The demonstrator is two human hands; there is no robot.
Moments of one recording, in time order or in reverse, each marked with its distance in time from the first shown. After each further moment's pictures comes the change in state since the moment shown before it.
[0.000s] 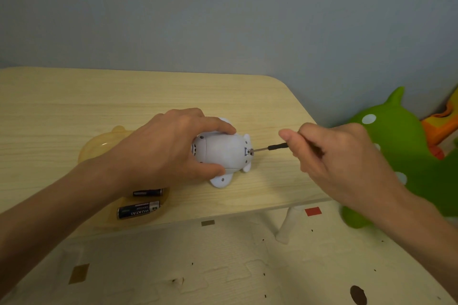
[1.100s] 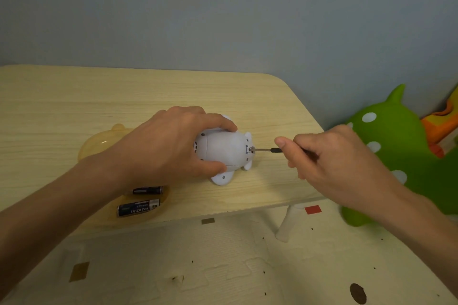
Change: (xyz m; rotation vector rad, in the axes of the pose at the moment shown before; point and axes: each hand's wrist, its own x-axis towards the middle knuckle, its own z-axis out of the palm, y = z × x) left_hand 0.003 0.002 0.000 0.027 0.000 0.006; right_hand -0.003 -0.002 0.001 0.023 -0.171 0.107
